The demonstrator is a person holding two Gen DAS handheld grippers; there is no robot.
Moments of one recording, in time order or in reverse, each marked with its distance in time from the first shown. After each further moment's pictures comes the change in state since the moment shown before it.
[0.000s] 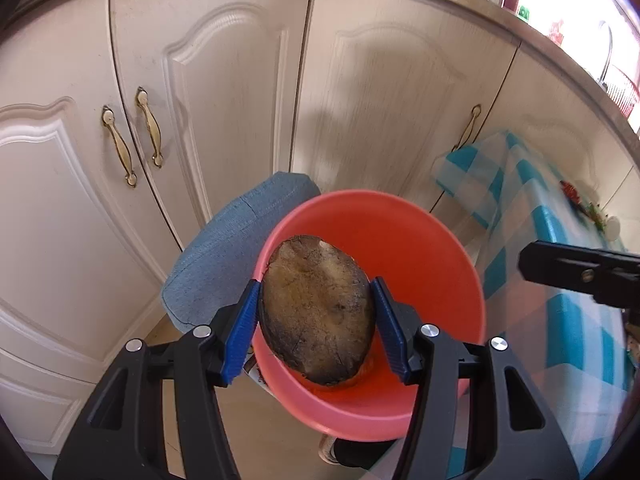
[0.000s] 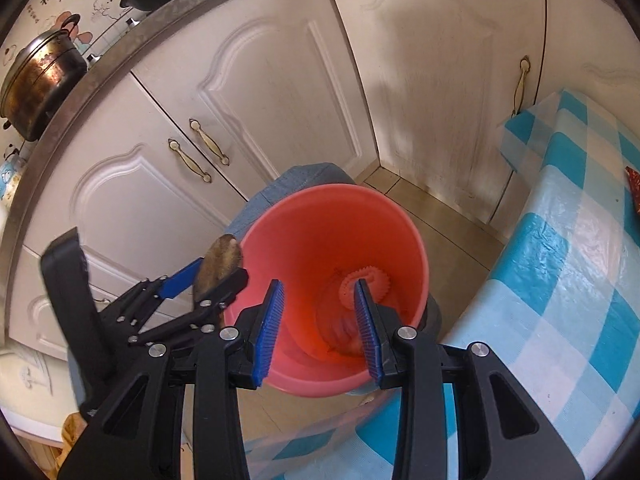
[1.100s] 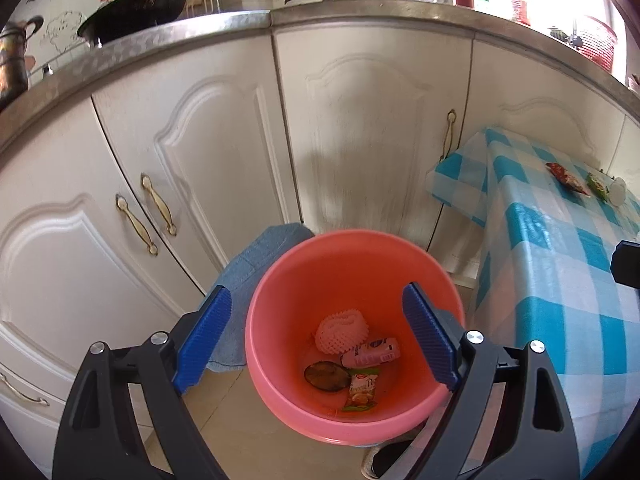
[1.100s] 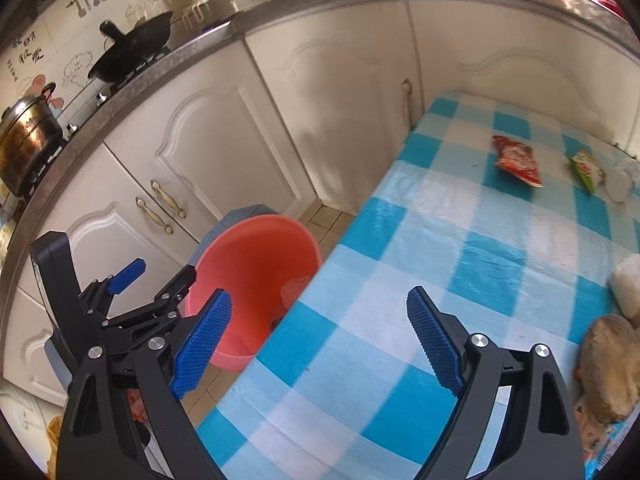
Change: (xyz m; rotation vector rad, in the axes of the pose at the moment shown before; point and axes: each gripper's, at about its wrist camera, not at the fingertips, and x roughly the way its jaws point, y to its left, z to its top) left arm -0.048 -0.062 0.009 0.188 -0.137 0.128; right arm -0.095 -0.060 -0.056 0.155 -0.210 -0.132
